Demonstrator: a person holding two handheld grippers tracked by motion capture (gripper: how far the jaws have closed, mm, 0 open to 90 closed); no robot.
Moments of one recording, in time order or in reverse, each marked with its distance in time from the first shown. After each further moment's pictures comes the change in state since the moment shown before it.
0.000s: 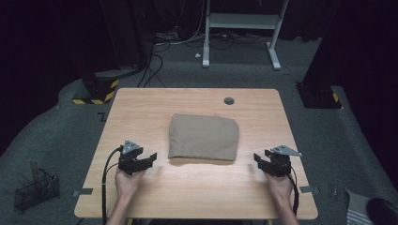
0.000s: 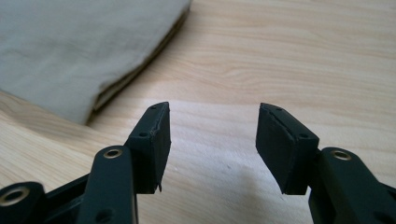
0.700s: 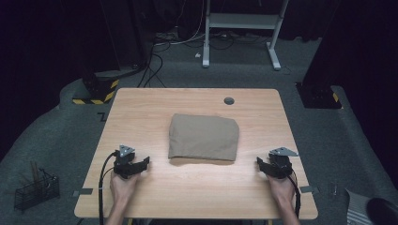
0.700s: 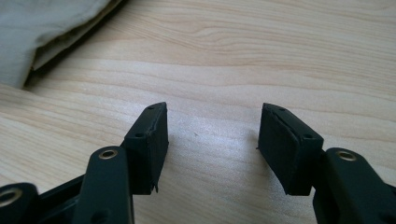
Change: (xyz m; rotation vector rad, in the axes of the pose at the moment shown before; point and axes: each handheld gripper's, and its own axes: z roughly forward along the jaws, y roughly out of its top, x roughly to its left) left arm 0.018 -0.021 0.006 0.066 0.121 -0.025; right arm -0.007 -0.010 0.008 0.102 -0.096 -0.033
